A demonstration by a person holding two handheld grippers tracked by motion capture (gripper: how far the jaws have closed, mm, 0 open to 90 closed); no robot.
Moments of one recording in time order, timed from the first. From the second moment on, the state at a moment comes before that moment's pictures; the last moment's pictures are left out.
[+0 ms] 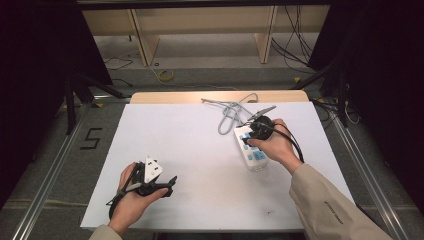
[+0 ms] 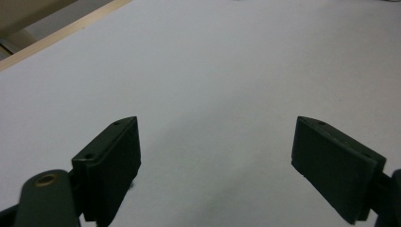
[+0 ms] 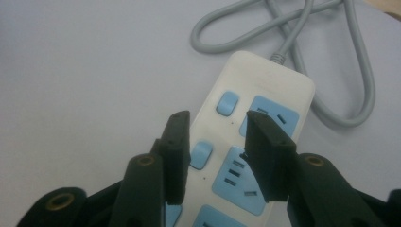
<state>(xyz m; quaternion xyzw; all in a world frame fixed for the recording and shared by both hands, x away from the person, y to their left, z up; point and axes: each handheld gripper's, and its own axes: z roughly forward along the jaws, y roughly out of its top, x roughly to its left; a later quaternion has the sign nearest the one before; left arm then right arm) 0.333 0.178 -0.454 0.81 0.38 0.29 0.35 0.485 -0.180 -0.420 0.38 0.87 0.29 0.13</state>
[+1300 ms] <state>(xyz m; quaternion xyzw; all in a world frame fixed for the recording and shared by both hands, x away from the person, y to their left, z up) 0.331 0.179 -0.455 0.81 0.39 0.29 0.35 0.395 -0.278 -0.424 0.35 0.82 0.42 0.15</state>
